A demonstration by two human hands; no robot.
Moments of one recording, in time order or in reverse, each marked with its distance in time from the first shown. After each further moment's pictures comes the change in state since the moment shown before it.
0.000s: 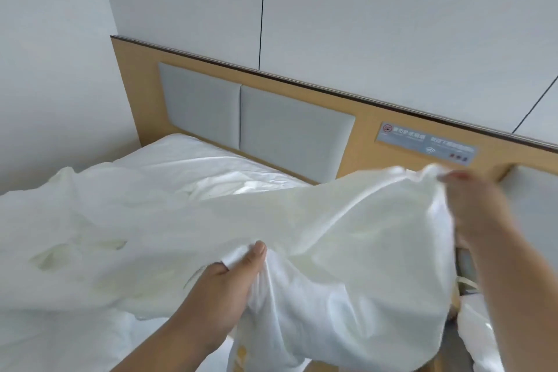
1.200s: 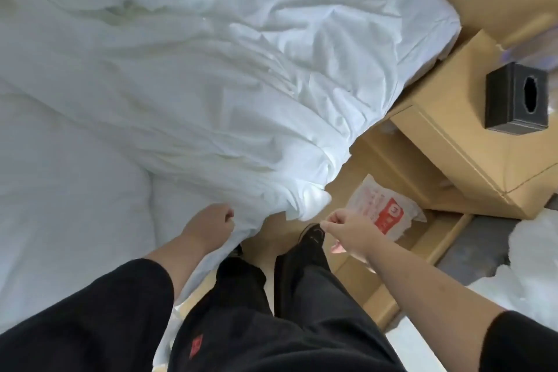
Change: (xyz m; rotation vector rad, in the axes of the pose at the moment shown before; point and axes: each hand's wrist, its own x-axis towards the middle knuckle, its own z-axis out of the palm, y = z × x) left_hand 0.113 -0.403 -0.047 0.844 -0.187 -0.580; right_hand -0.127 0.334 0.195 -0.774 -1.175 0.573
